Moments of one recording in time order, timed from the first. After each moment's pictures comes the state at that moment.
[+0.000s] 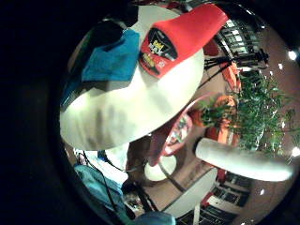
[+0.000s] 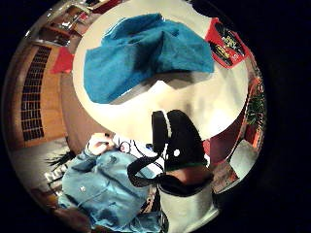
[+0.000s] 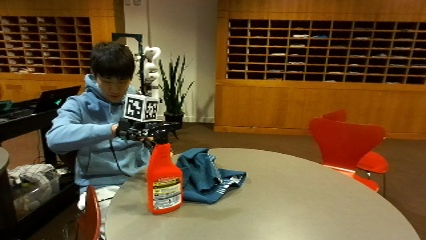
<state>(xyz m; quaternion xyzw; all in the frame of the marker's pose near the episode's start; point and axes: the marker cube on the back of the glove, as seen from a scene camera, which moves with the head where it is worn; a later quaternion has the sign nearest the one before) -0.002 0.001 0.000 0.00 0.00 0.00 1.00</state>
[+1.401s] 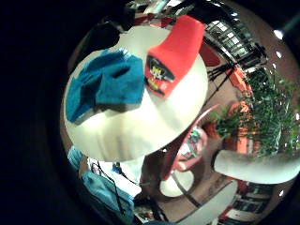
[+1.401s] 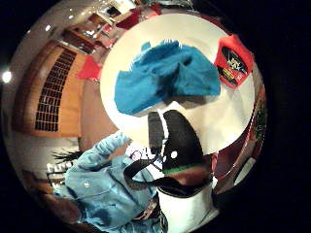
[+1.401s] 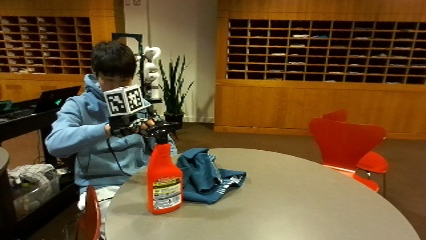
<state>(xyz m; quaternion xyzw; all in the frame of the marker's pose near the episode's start) 0.022 0.009 -0.026 0.14 -0.14 -0.01 0.98</state>
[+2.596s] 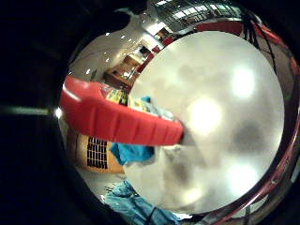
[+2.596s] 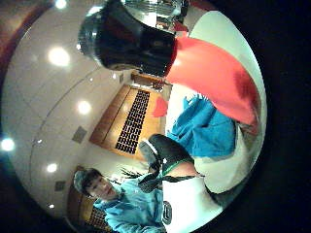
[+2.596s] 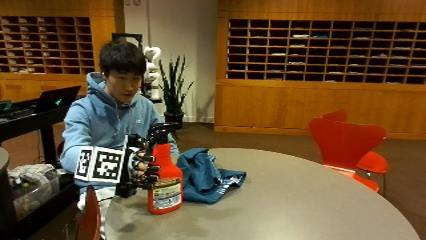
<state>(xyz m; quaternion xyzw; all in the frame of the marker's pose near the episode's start) 0.144 -0.108 0.056 0.21 -0.59 0.06 0.77</state>
